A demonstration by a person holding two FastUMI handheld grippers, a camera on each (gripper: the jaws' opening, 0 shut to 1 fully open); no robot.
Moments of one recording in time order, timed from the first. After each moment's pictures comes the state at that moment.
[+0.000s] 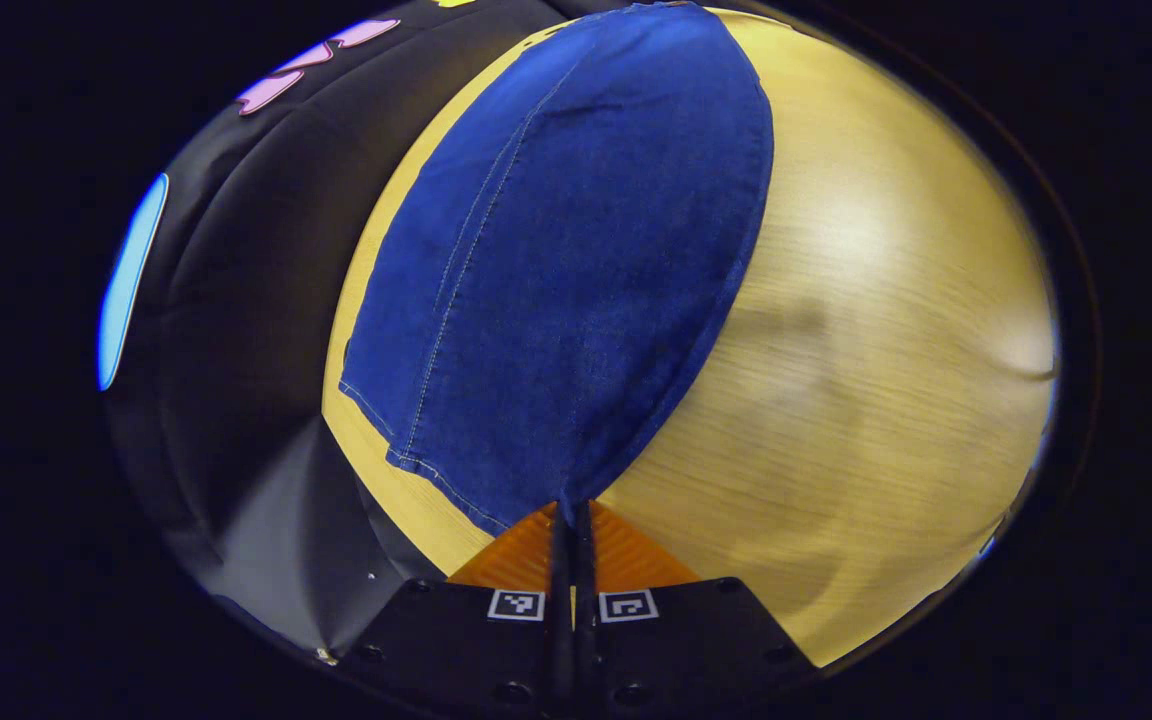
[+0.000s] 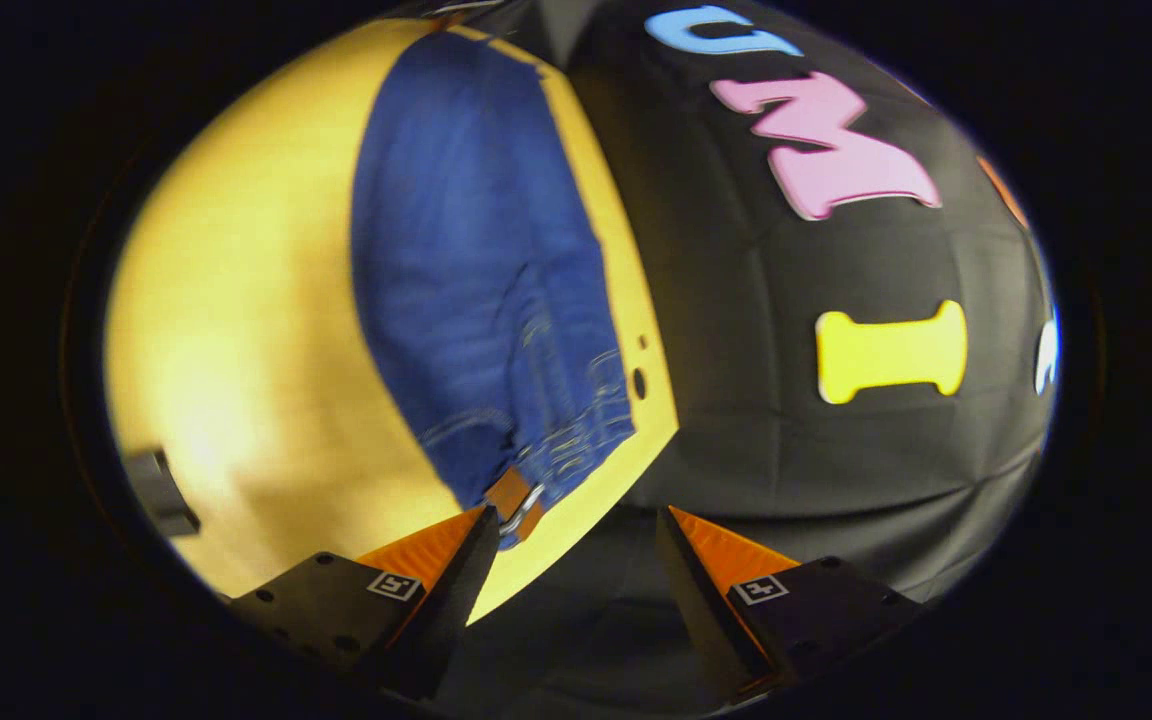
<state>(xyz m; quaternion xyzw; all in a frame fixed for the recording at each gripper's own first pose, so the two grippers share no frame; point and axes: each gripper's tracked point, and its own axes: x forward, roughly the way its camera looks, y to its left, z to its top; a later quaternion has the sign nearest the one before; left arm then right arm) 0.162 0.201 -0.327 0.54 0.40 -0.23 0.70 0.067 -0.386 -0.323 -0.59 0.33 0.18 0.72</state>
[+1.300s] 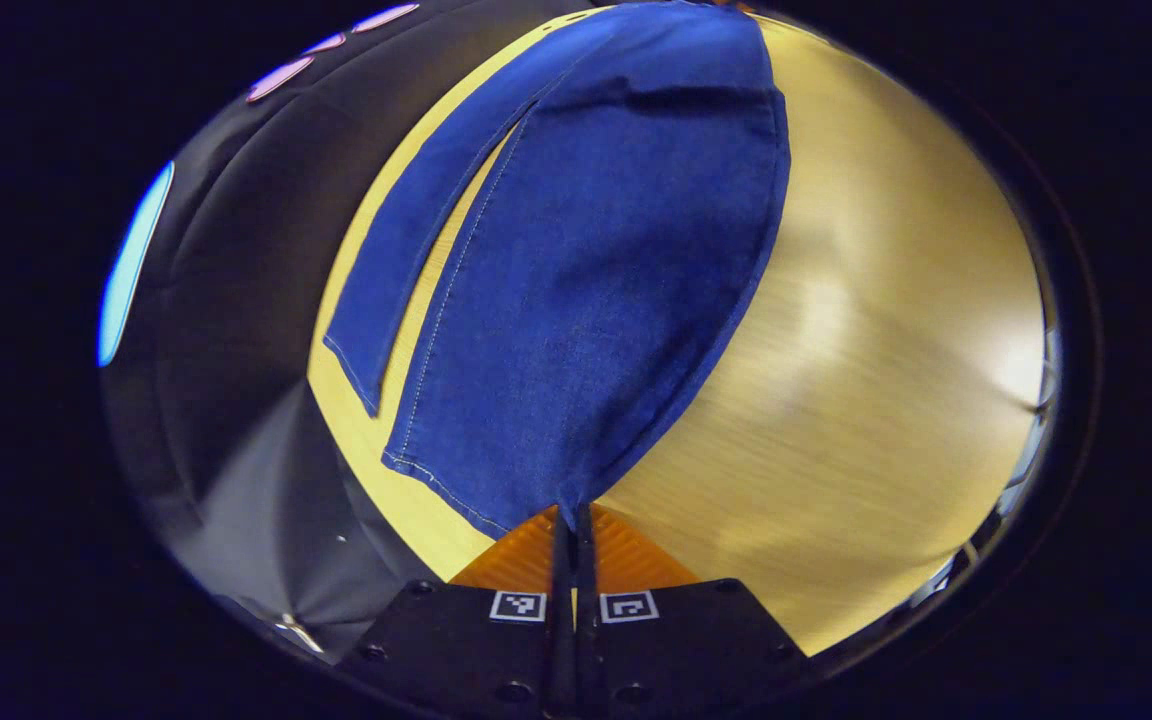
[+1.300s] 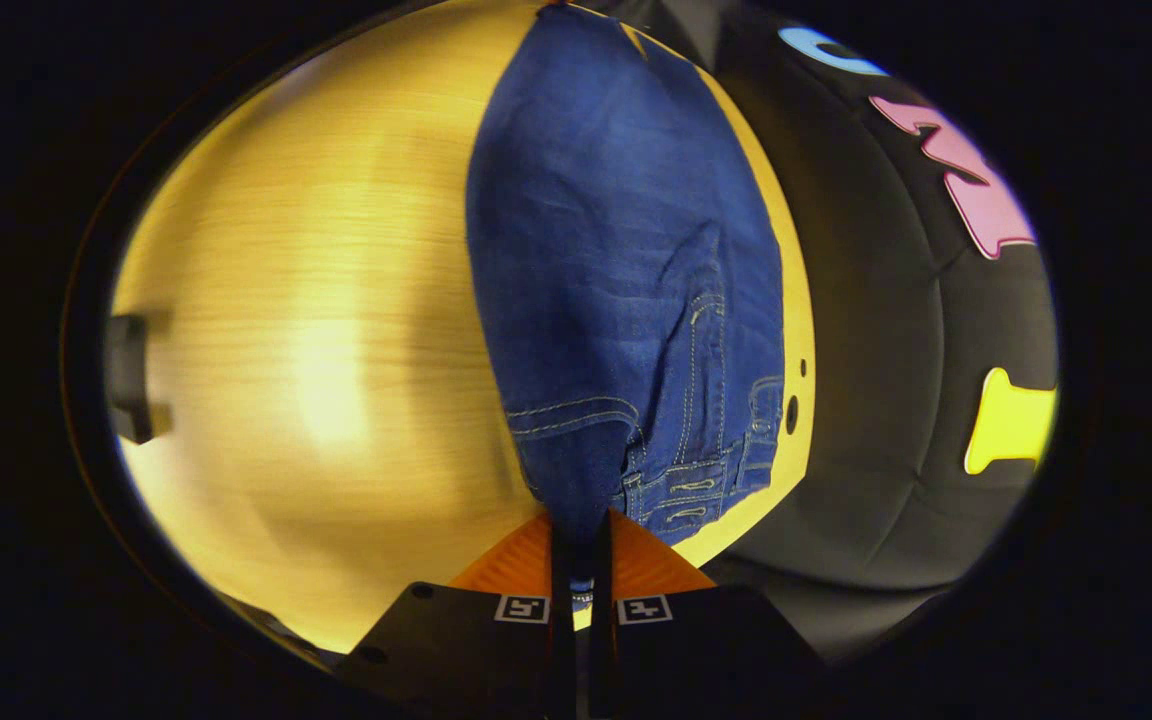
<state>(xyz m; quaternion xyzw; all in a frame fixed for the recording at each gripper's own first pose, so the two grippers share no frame) 0.104 0.174 -0.335 0.47 0.47 -0.21 0.72 0.059 -0.380 -0.386 -0.59 0.35 0.34 0.64</state>
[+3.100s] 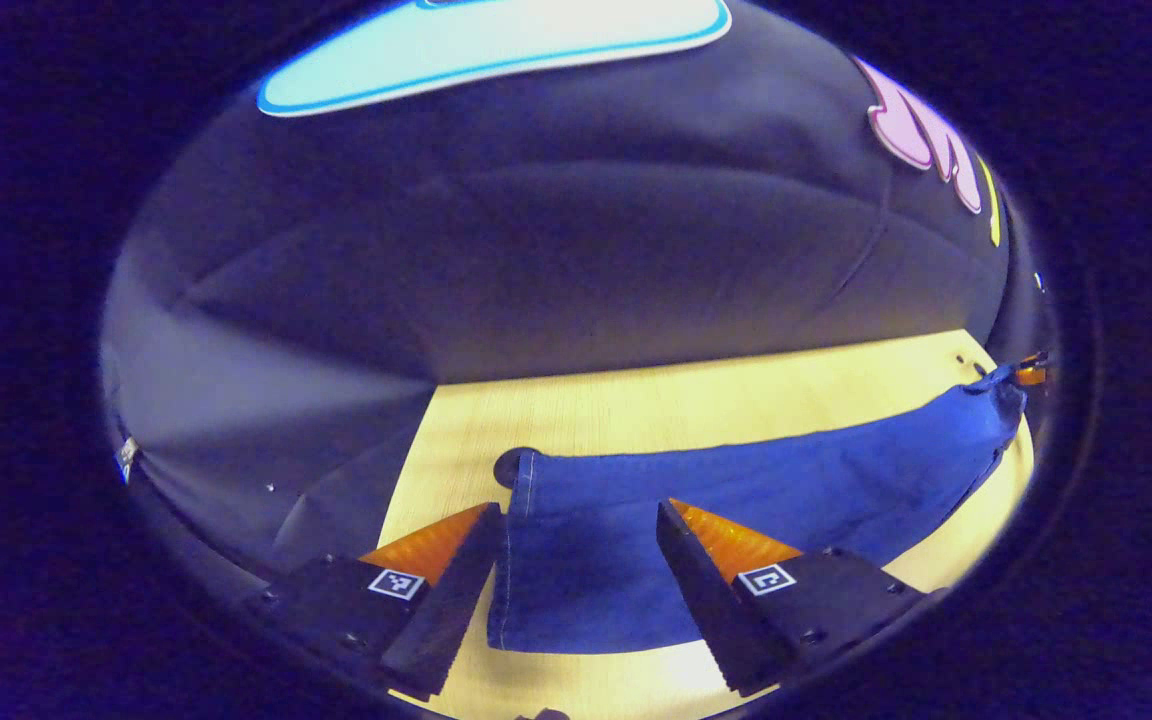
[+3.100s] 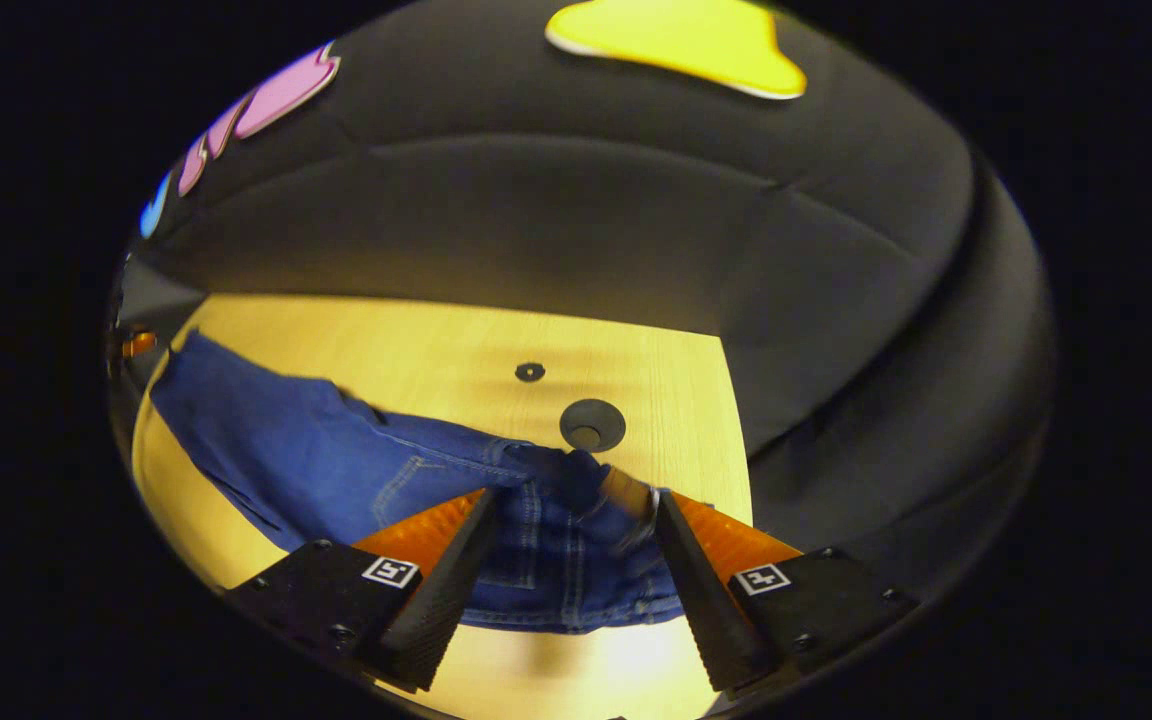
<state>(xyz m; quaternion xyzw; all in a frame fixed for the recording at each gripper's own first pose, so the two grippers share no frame) 0.421 0.097 -0.114 0.03 0.28 0.04 0.96 0.322 -0.394 -0.278 0.02 0.38 -0.05 0.92</state>
